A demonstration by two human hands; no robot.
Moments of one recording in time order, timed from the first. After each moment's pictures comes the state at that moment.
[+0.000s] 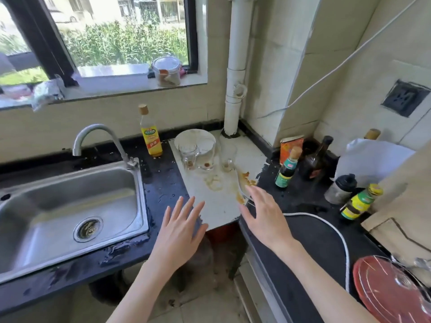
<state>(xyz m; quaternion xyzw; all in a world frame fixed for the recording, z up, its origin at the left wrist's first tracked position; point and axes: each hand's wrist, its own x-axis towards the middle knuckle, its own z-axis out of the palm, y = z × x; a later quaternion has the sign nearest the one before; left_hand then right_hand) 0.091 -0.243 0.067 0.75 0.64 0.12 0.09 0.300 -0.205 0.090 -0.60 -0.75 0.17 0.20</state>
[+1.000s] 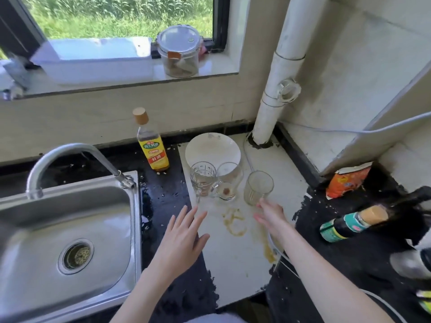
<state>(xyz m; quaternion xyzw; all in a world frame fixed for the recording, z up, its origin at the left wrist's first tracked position) 0.022 -0.018 0.008 0.72 0.67 0.06 0.19 0.241 0.101 -0.033 -0.70 -0.26 0.59 0.31</state>
